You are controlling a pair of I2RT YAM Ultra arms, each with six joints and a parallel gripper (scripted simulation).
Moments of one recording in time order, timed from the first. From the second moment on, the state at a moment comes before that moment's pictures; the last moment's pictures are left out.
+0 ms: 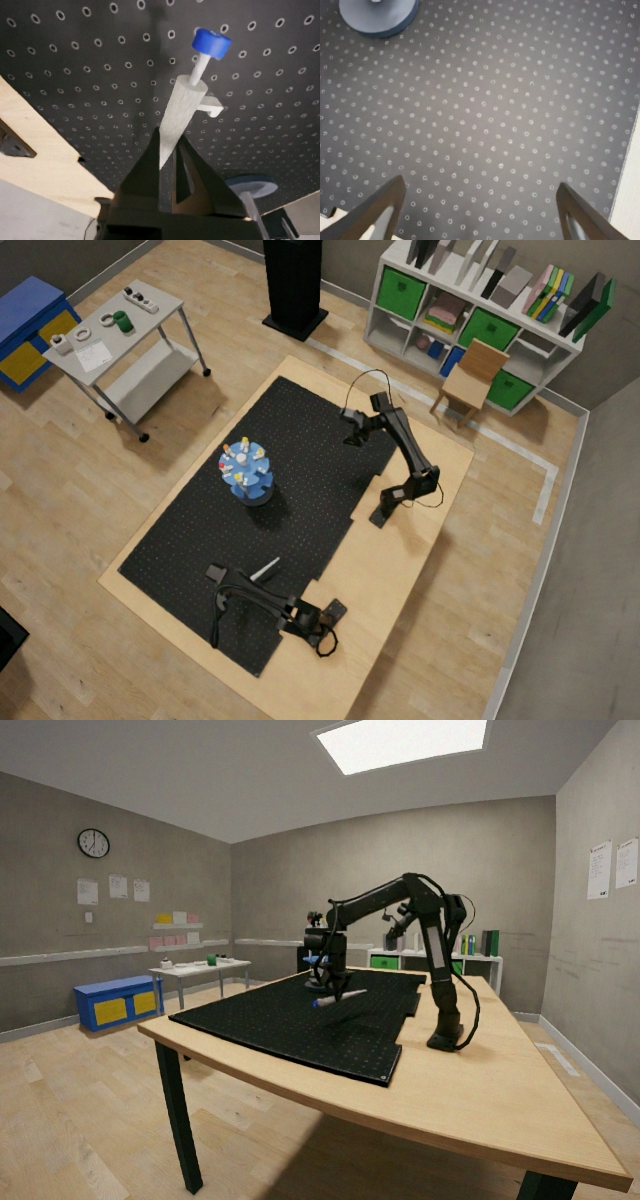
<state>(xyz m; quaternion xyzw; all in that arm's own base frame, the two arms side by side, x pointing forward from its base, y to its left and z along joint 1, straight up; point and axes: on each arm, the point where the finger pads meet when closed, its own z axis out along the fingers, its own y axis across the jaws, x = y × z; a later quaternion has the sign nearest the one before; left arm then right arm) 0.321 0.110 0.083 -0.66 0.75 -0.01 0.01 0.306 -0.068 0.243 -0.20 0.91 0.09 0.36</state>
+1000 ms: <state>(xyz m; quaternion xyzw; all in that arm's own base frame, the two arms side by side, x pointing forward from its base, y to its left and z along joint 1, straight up) 0.318 0.109 0.120 -0.66 0.75 -0.01 0.01 0.306 -0.068 0.243 -0.20 0.91 0.09 0.36</state>
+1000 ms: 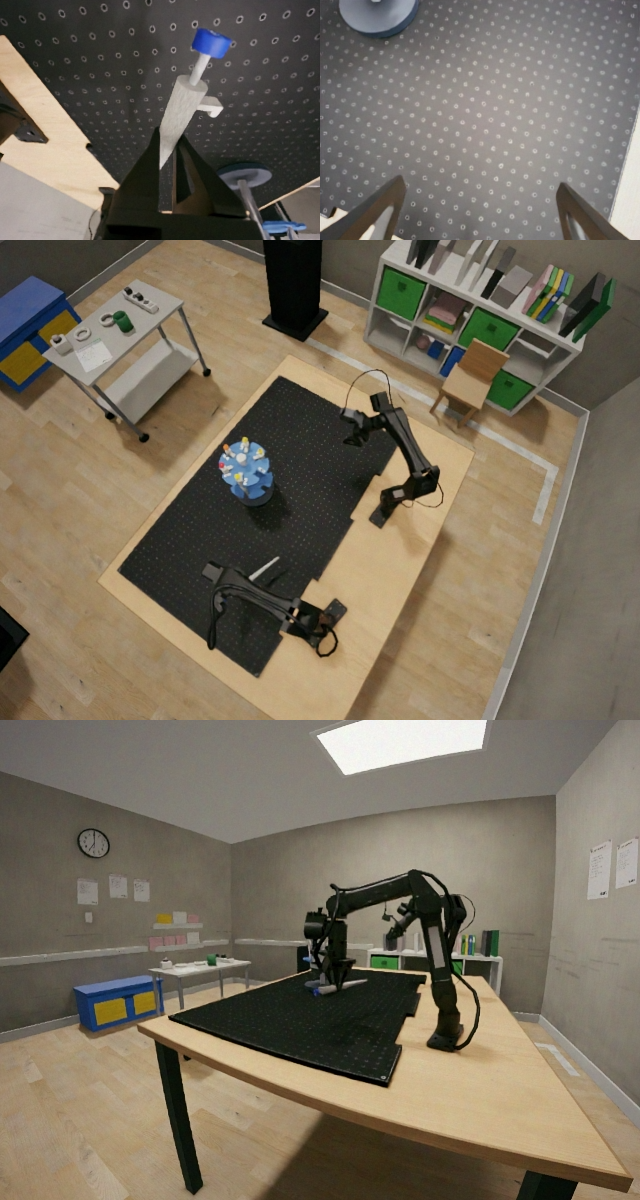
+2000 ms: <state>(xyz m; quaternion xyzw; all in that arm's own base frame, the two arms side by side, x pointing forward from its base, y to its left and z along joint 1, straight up) 0.306 0.033 0.125 -0.65 0.76 0.00 0.00 0.306 -0.068 0.243 -0.20 0.91 0.09 0.36</state>
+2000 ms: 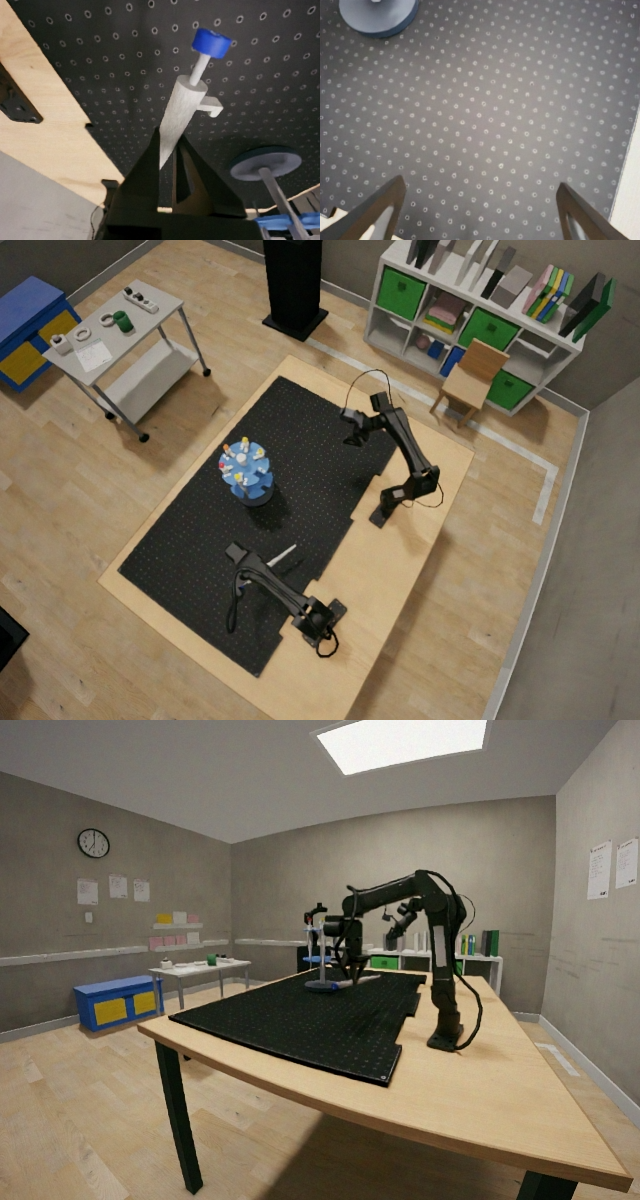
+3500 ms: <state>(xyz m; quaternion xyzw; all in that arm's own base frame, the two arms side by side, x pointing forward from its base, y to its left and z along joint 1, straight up) 0.293 -0.104 0.128 -0.65 0.76 0.00 0.00 0.306 -0.068 0.243 -0.20 0.91 0.09 0.36</state>
